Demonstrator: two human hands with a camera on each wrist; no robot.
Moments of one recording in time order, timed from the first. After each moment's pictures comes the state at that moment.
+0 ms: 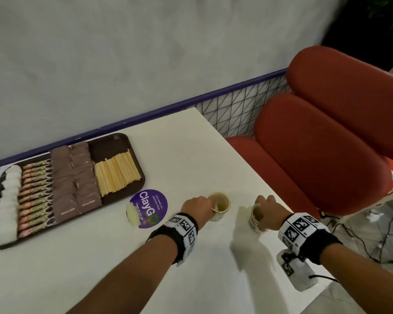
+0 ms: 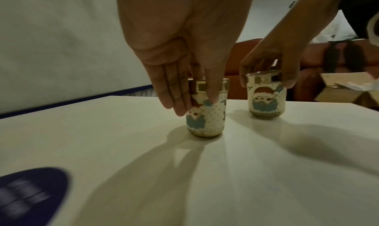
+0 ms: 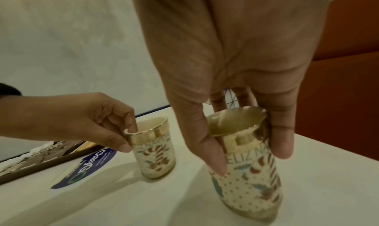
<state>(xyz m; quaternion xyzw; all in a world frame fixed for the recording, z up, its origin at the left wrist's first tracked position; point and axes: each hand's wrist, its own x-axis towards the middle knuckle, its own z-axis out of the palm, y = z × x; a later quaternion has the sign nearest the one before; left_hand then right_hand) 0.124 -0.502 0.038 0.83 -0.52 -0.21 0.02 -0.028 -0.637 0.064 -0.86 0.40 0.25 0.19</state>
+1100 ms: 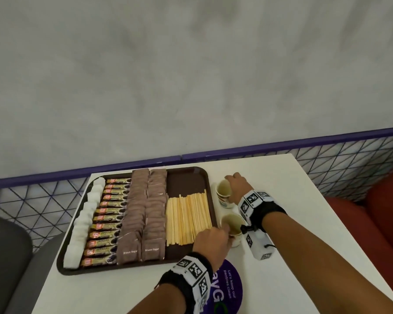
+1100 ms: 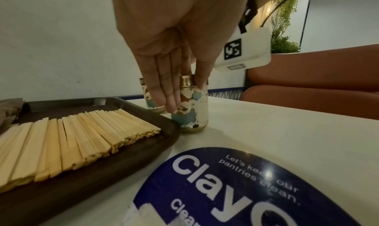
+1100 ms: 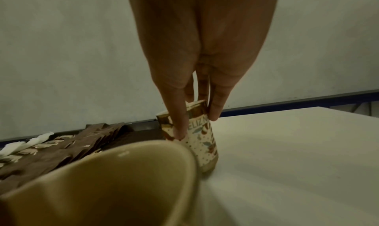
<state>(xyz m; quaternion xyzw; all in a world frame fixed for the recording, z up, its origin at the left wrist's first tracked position) 0.313 -0.450 0.017 0.92 -0.35 -0.13 0.10 0.388 -0.604 0.039 -0.97 0.15 0.12 0.16</state>
